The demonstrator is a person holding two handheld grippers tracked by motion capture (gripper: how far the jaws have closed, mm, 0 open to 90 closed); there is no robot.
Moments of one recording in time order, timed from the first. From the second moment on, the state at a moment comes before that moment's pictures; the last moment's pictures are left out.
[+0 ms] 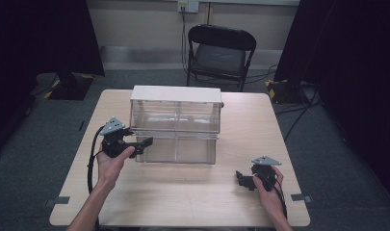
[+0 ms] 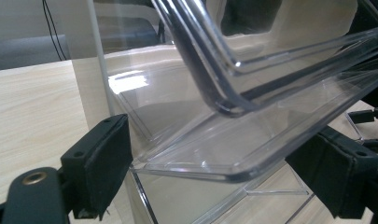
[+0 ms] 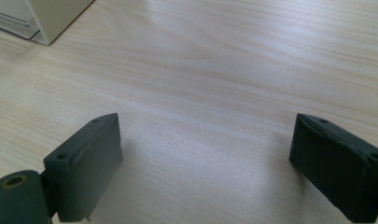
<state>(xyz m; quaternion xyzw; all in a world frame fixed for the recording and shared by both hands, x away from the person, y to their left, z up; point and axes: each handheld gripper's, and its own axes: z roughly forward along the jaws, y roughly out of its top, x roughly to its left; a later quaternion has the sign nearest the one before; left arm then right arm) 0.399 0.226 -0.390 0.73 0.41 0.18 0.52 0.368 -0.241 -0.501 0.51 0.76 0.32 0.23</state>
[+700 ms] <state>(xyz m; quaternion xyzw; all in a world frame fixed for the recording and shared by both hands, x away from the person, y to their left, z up) 0.399 0.227 -0.390 0.73 0.40 0.18 0.52 0.368 -0.242 -0.501 0.51 0.76 0.32 0.23</state>
